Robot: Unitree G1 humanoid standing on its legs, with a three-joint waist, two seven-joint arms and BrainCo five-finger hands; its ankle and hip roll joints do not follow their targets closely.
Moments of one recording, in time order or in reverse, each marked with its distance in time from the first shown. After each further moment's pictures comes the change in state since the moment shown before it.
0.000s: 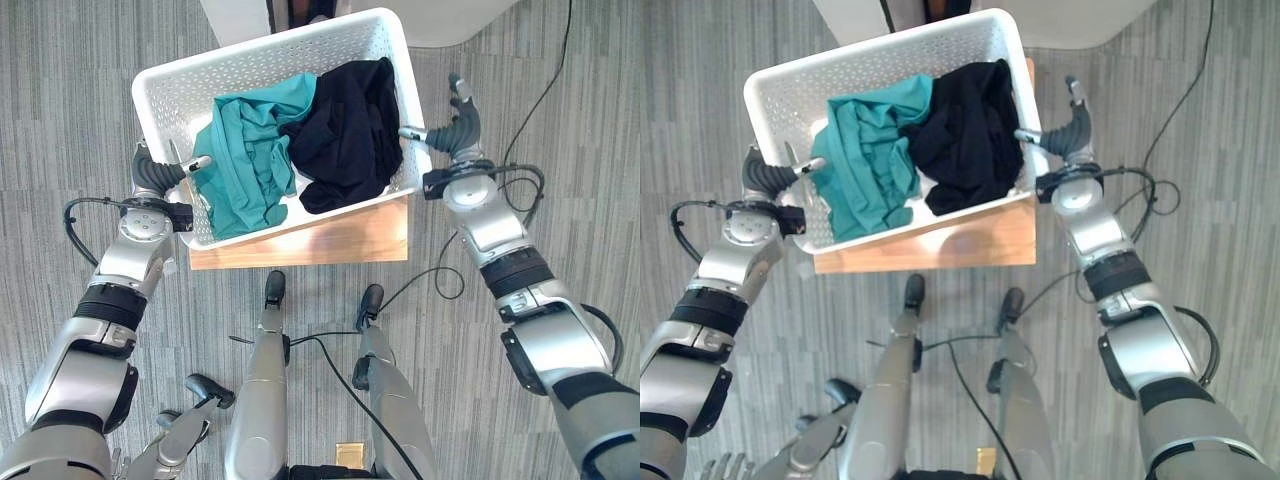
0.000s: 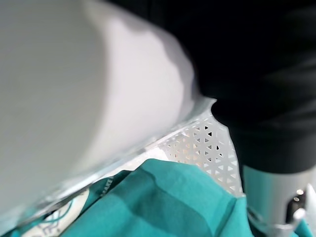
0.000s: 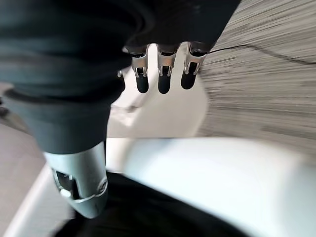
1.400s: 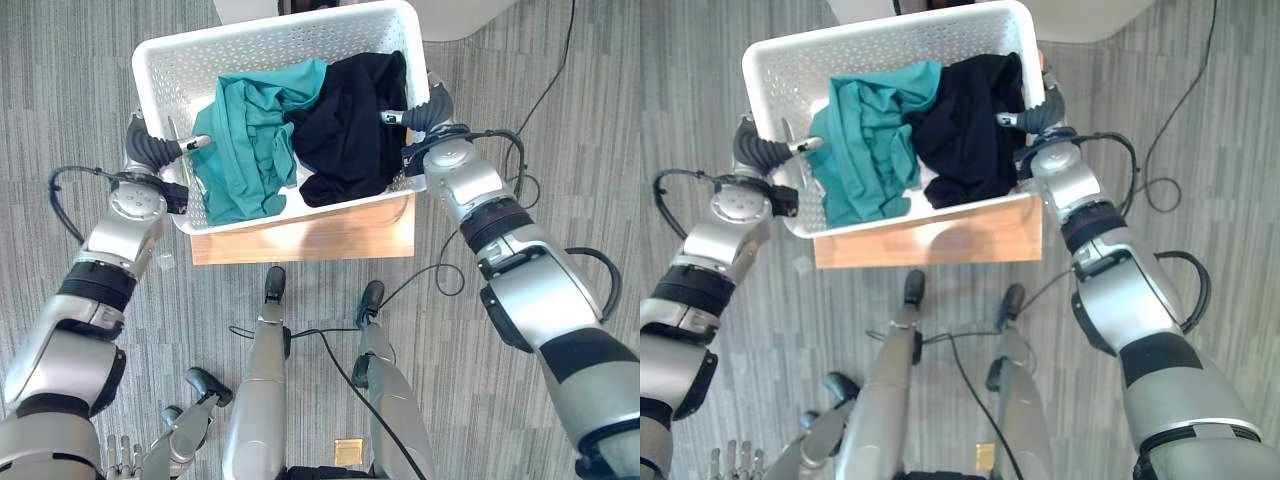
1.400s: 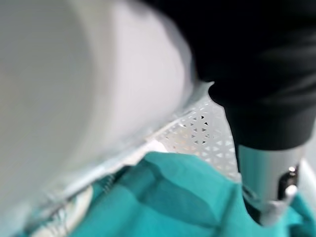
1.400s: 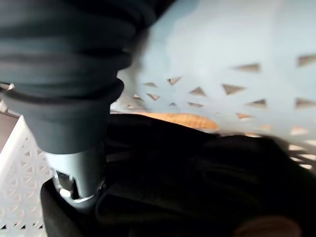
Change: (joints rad) left arm -0.182 0.109 -0.180 0.085 0.046 0.038 -0.017; right arm -0.331 0.106 0.184 0.404 0.201 0.020 0.116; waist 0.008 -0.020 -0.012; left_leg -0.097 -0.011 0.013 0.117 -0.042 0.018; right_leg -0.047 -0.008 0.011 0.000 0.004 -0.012
